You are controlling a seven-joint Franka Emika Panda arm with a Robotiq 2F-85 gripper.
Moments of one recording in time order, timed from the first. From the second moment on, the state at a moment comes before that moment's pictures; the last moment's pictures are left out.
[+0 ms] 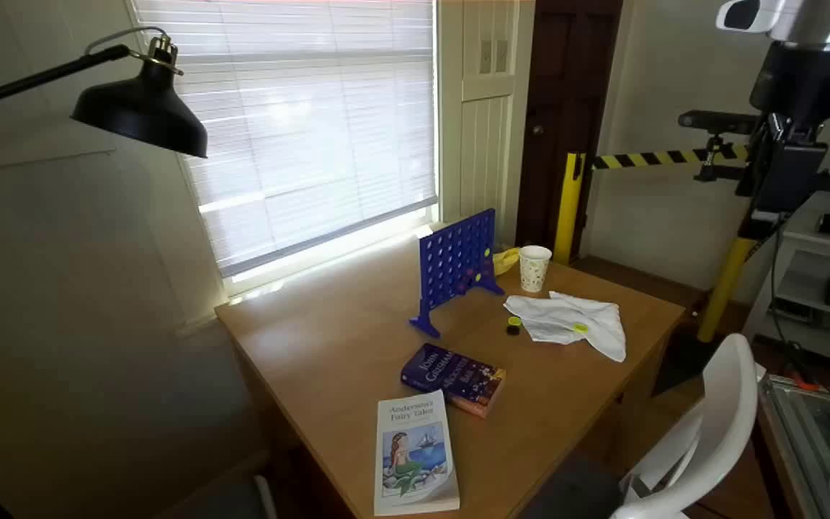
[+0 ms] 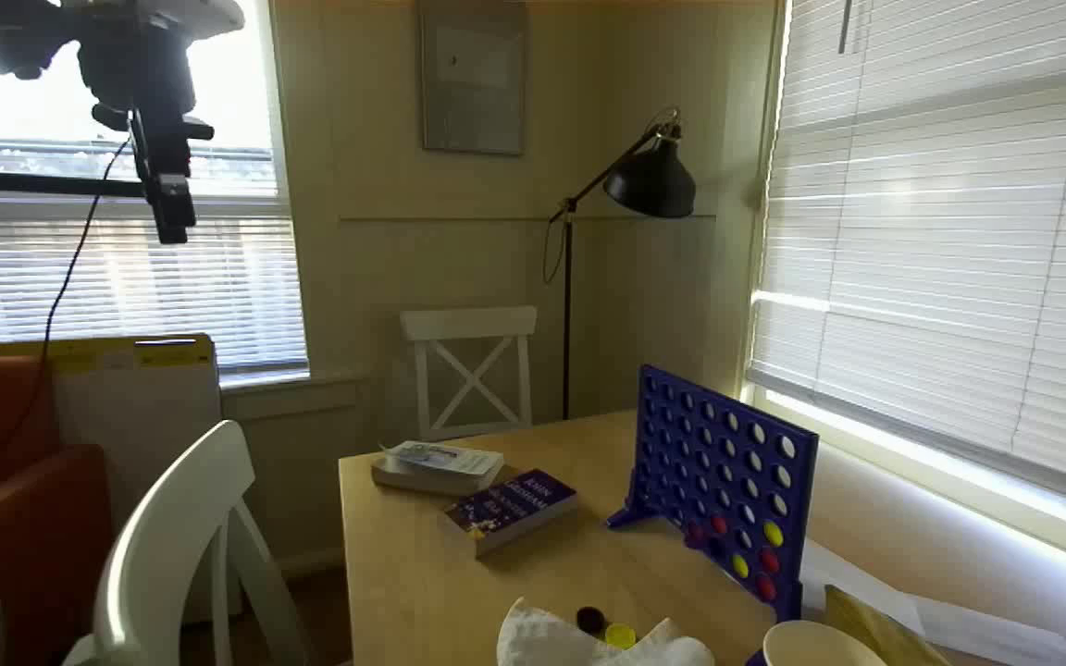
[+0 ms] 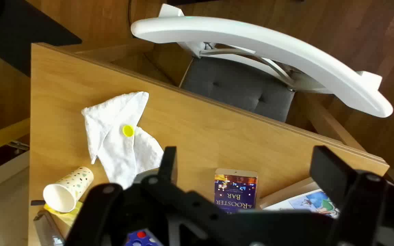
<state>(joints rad) -0.02 -0.90 0.17 -2.50 -0.07 1.62 0.21</state>
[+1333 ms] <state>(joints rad) 0.00 -0.70 -0.06 -2.57 -0.06 1.96 -0.05</state>
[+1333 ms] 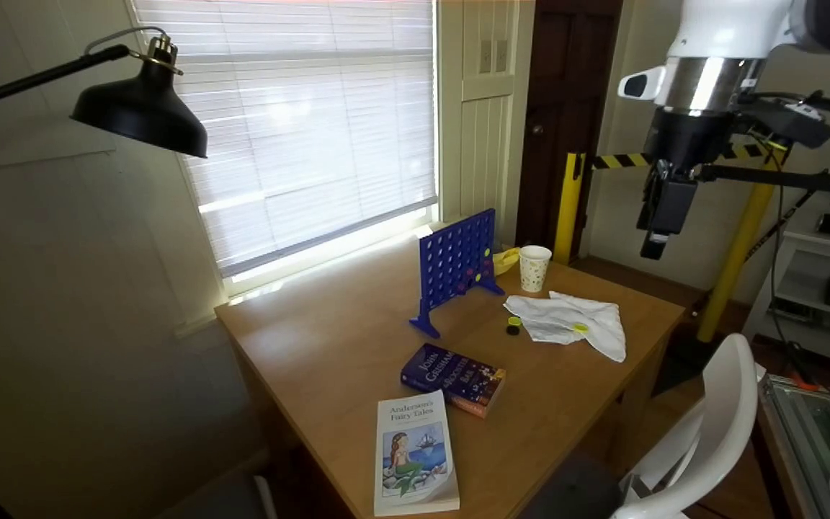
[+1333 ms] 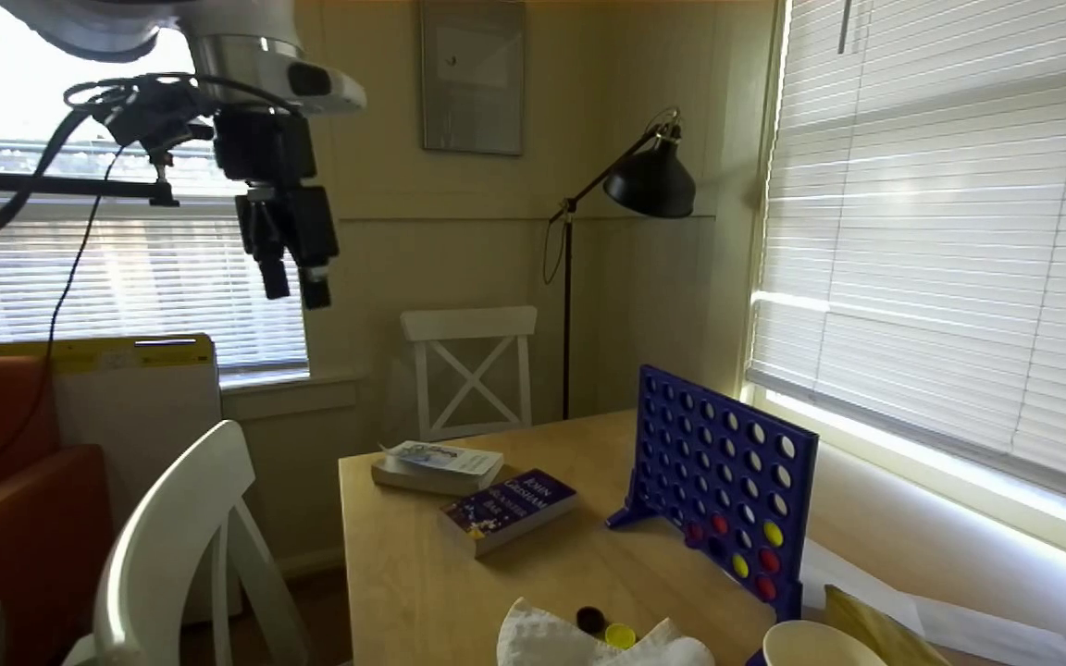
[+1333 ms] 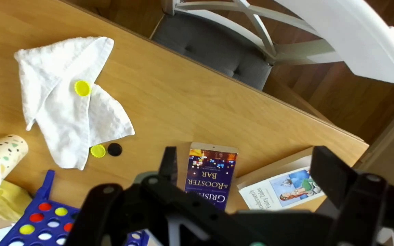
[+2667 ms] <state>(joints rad) -0.10 -0.13 -0.29 -2.42 -0.06 2.23 -0.33</state>
